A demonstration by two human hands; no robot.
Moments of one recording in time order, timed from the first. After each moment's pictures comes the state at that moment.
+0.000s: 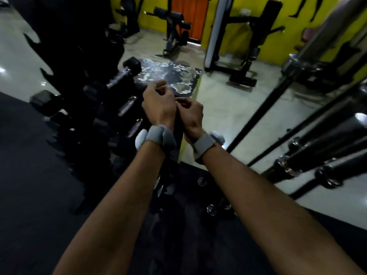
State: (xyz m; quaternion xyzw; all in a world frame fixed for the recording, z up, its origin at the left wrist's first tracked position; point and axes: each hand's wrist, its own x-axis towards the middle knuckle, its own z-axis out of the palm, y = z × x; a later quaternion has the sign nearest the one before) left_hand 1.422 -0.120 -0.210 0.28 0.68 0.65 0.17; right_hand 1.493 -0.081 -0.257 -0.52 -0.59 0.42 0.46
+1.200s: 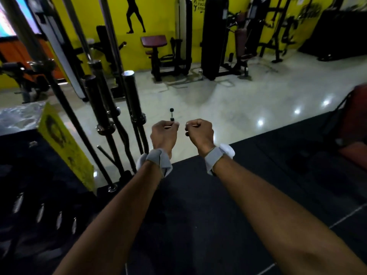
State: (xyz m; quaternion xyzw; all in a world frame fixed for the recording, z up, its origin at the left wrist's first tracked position) left_hand 1.986 -0.382 -0.252 0.53 0.53 0.46 0.47; right_hand 2.096 -0.425 -0.256 -0.70 -0.32 0.24 0.58
